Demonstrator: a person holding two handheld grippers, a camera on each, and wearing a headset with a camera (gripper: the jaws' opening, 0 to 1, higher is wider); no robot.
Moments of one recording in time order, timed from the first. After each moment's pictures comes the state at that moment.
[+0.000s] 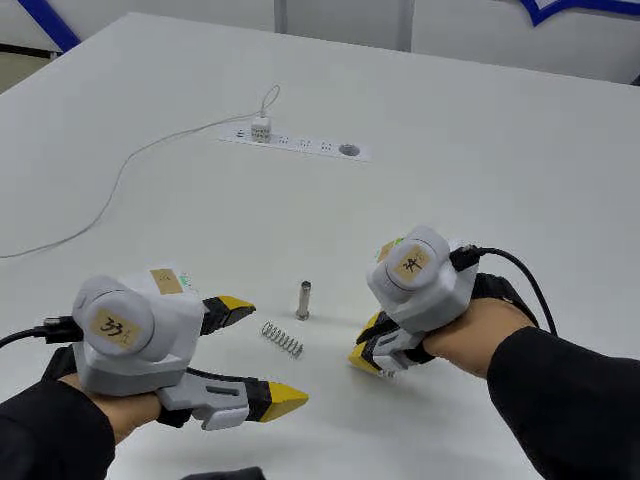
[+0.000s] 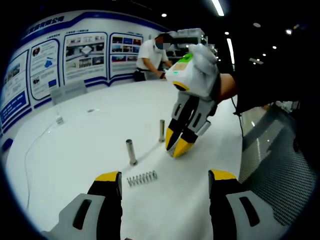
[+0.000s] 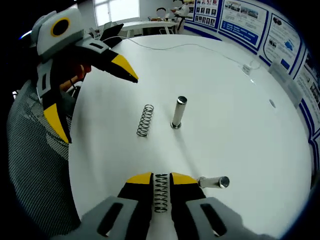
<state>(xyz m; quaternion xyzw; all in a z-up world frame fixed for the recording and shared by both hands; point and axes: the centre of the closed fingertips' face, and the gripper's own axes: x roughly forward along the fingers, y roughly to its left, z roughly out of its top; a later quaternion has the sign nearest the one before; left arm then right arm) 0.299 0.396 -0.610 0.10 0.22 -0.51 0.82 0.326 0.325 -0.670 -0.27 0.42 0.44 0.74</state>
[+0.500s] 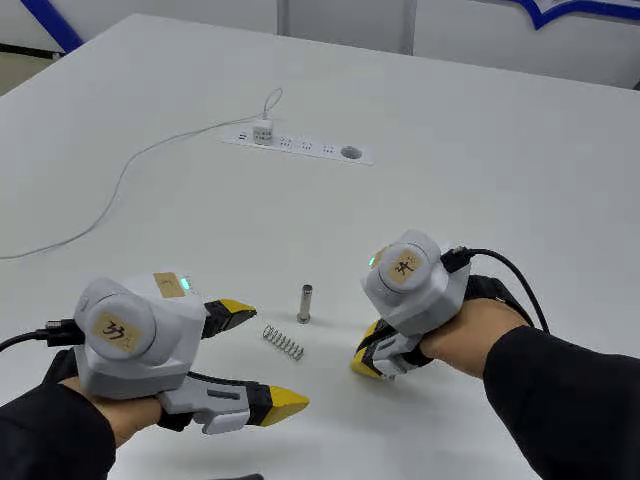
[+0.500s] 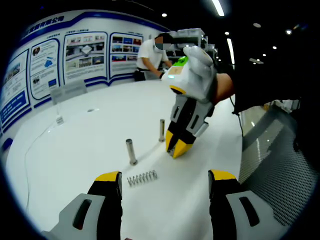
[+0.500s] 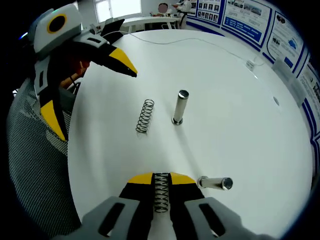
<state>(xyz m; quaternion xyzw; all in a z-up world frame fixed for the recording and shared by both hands) 0.298 0.396 -0.611 0.10 0.22 -0.51 0.82 0.324 0.322 -0.676 -0.27 0.44 0.45 0.73</state>
